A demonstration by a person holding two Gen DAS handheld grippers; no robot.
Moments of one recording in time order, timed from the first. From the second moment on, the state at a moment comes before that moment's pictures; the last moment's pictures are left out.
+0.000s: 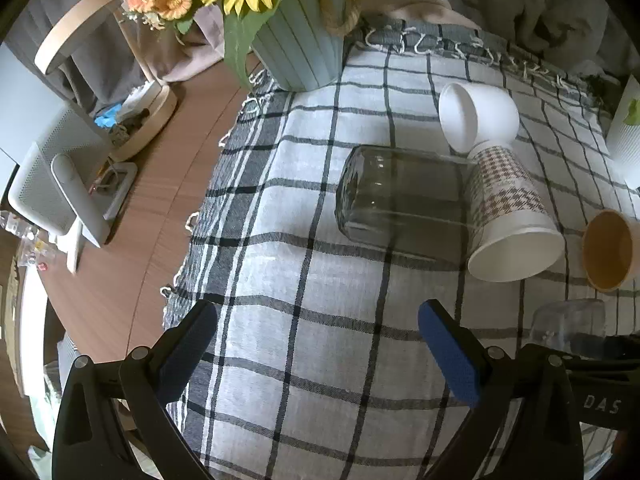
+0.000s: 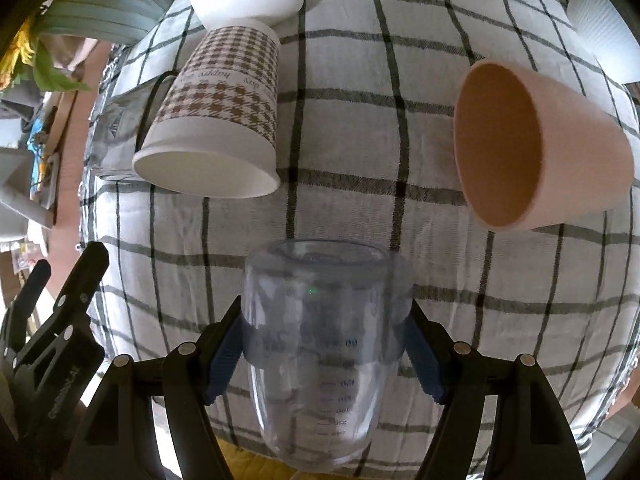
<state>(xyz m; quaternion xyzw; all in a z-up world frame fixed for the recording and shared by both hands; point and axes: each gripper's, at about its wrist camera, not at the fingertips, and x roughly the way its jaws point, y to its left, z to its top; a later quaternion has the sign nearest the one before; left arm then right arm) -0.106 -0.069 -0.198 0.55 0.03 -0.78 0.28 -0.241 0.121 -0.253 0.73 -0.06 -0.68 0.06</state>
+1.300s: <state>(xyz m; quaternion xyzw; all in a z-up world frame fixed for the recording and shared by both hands) -0.135 0.031 -0.153 0.56 0.06 -0.81 0.16 -0.189 0.203 -0.135 0.56 -0.14 -0.82 -0.02</state>
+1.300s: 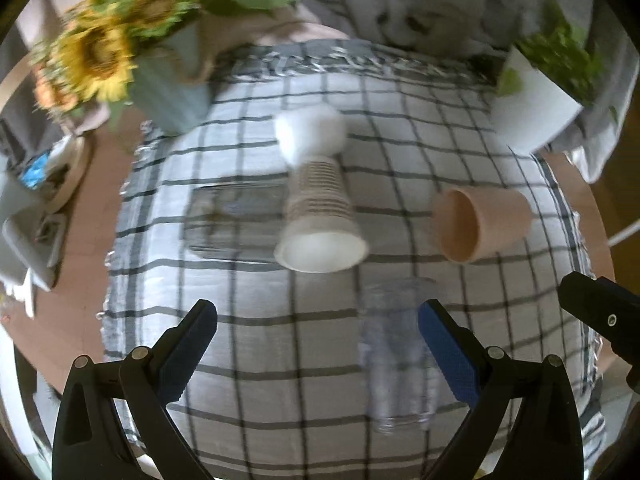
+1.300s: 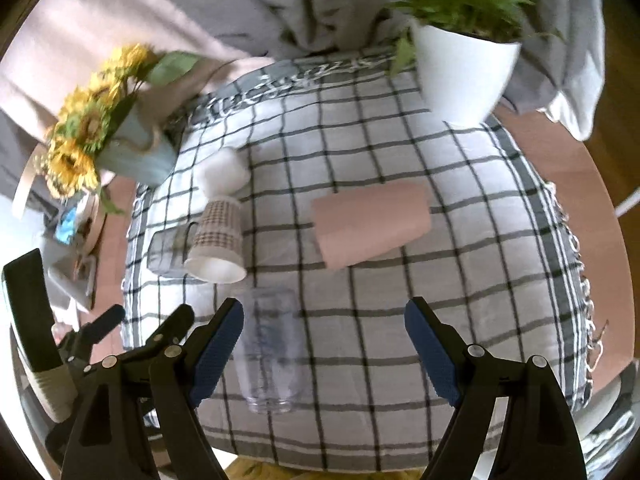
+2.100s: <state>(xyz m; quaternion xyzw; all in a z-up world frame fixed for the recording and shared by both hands) -0.194 0.067 -0.225 0.68 0.11 -0.72 0.12 -0.176 0.272 -0.162 0.56 -0.22 -0.80 -0.07</state>
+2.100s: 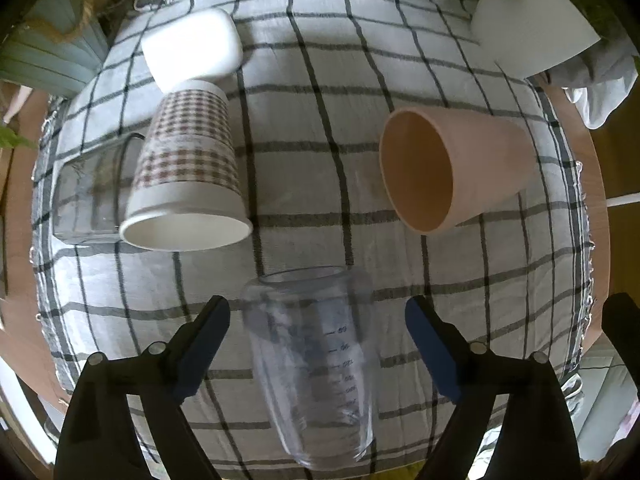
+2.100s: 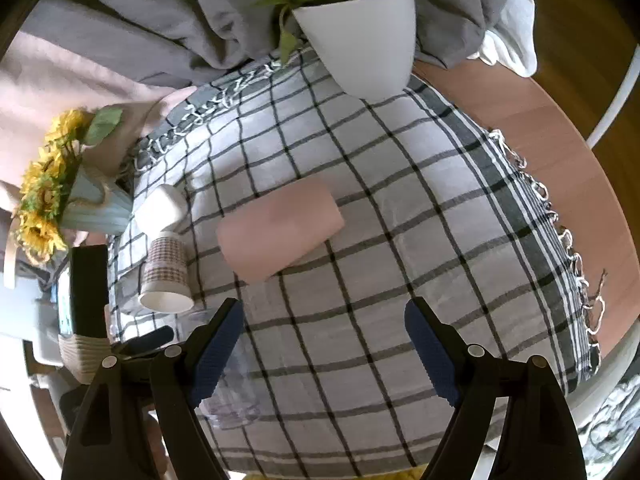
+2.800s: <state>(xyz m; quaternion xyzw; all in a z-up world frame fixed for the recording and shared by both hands) -0.174 0.052 -0.209 0.64 0.16 -0.73 0.16 -0.172 0.267 -0.161 0.56 -0.22 -0.80 -0.06</state>
